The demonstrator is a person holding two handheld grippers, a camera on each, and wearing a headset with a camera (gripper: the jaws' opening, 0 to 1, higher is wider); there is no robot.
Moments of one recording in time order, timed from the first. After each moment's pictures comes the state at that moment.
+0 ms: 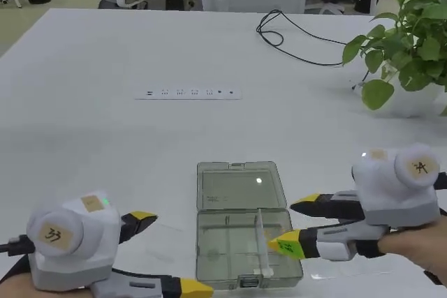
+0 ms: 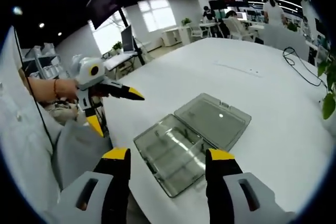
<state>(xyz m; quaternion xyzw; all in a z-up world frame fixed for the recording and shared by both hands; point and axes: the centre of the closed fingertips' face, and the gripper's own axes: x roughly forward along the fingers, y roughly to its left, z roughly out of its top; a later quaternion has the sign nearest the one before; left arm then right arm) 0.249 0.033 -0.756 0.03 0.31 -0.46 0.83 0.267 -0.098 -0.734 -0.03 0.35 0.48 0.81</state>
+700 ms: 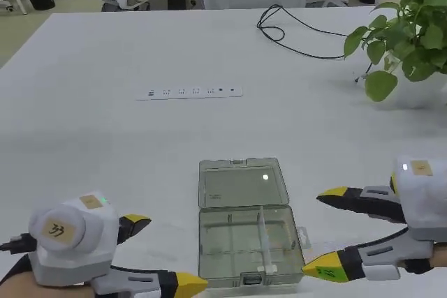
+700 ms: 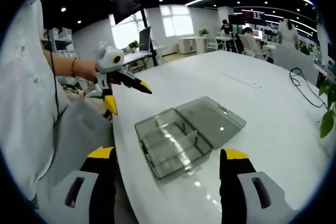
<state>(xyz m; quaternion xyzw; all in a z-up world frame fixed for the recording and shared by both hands) 0.255 0.045 -0.769 0.03 0.34 -0.43 0.84 0.255 -0.133 -0.739 -0.08 0.28 0.53 0.80</state>
